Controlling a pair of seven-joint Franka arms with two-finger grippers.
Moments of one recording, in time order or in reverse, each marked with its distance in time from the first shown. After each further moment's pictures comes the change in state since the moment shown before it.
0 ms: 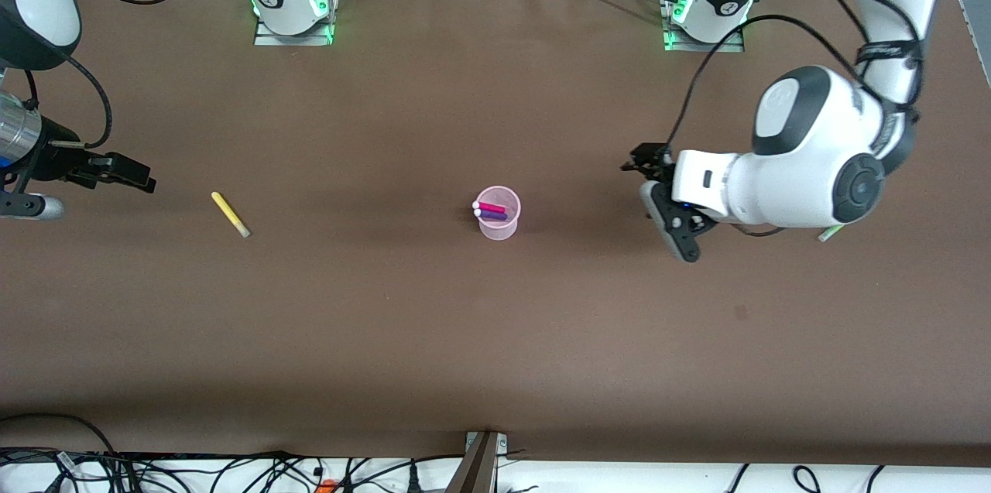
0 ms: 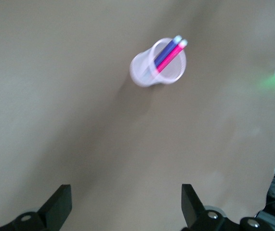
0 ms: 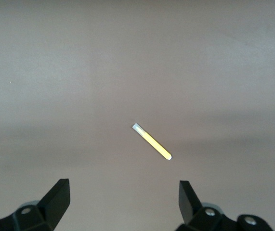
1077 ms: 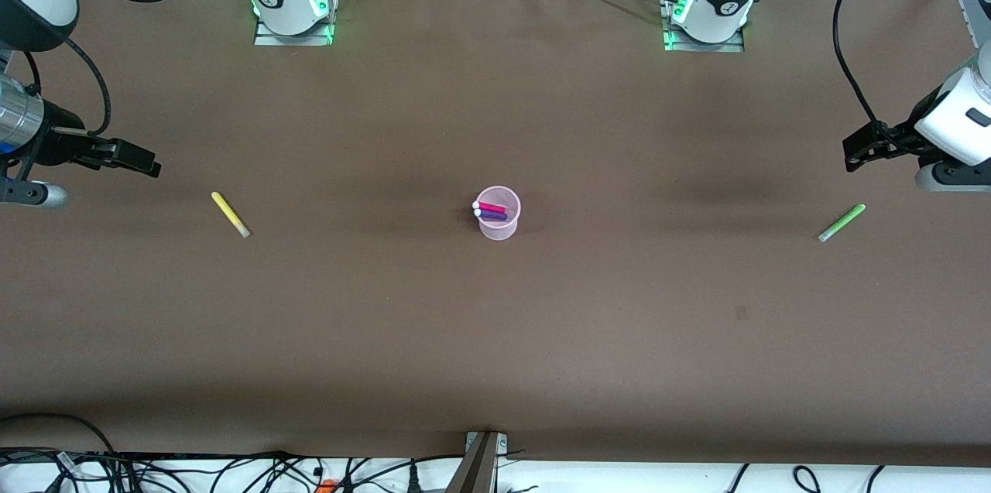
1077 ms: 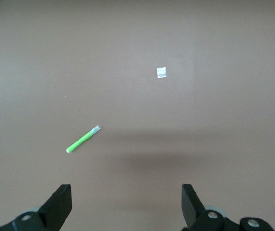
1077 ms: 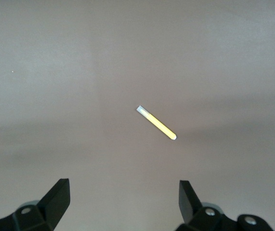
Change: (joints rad) left arm 0.037 -0.391 0.255 -0.186 0.378 0.041 -0.672; right arm 0.012 -0.020 0.014 0.026 0.000 -0.105 0.081
